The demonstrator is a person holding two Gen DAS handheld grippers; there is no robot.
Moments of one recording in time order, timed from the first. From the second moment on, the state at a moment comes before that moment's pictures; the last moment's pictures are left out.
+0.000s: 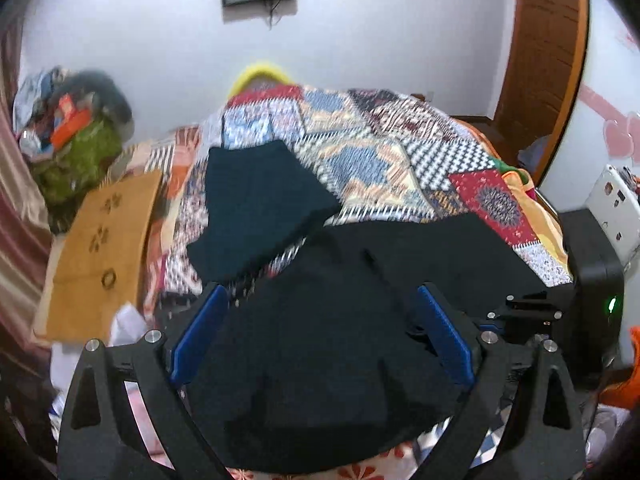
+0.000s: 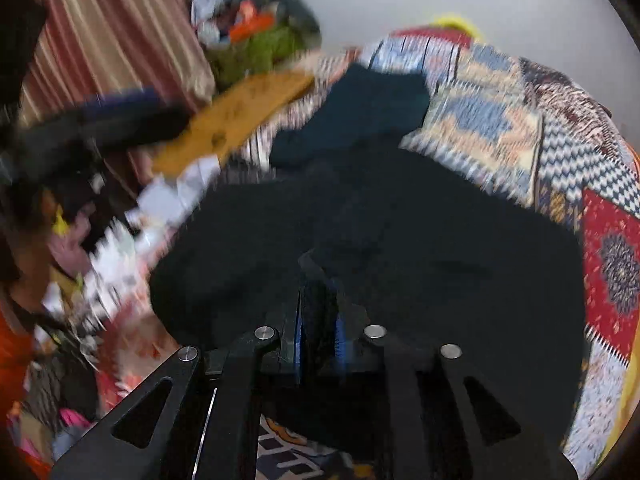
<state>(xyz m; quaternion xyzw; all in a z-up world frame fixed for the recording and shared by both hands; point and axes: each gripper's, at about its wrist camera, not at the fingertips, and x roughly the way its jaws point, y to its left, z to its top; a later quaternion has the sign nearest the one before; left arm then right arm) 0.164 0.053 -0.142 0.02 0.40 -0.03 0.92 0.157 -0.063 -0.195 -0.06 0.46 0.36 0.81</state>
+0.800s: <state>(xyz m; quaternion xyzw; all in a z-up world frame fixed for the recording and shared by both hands) 0.261 -0.044 -0.182 0.06 0.44 -0.12 0.89 0.235 -0.180 -0.166 -0.03 0.44 0.26 0.86</state>
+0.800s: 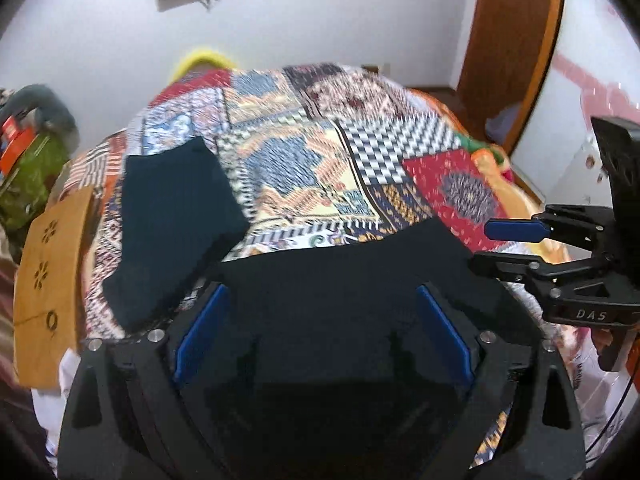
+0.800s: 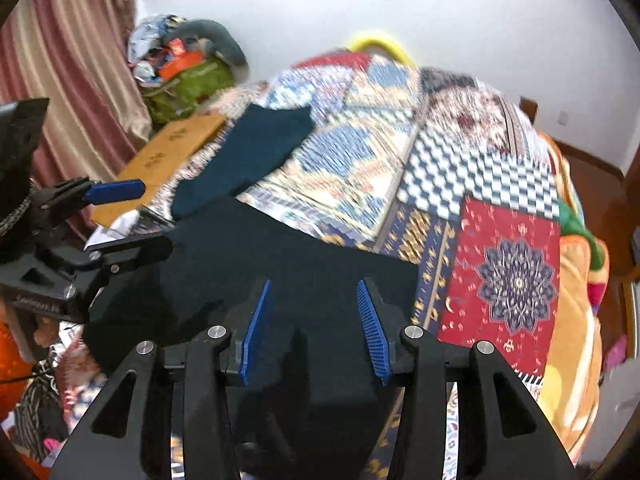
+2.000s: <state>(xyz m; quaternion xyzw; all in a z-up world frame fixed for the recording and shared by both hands) 0.147 0.063 -0.172 -0.01 0.41 0.00 0.91 0.172 -0.178 -0.145 -0.05 0.42 0.26 0.87</state>
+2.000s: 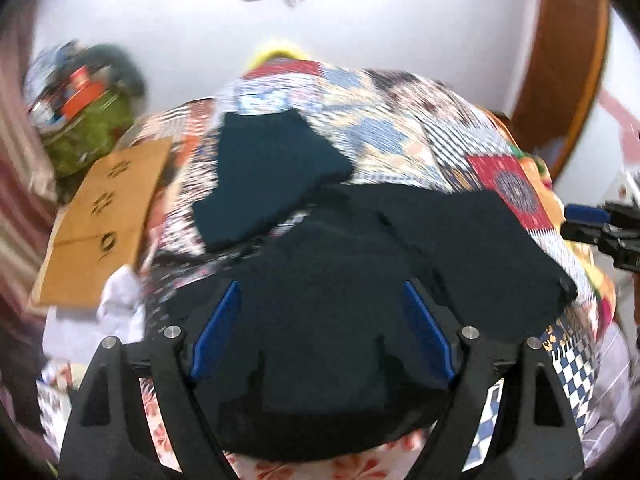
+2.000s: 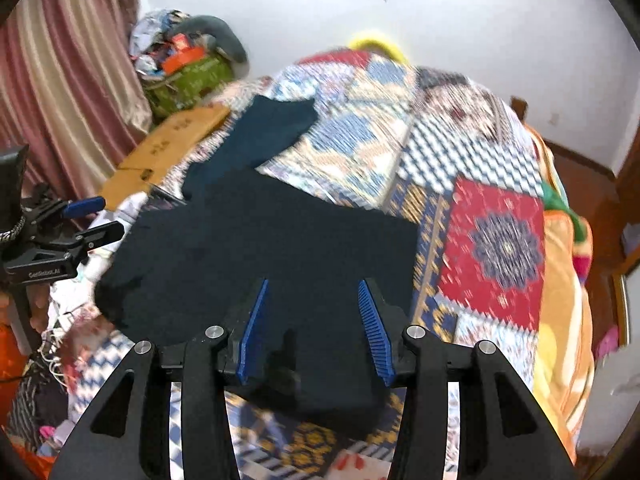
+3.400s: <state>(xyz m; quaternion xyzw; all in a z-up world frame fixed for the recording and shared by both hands) 0.122 0.190 -0.296 -0.34 0.53 0.07 0.77 0.174 -0.090 -0.202 -0.05 0.46 0.35 0.81</state>
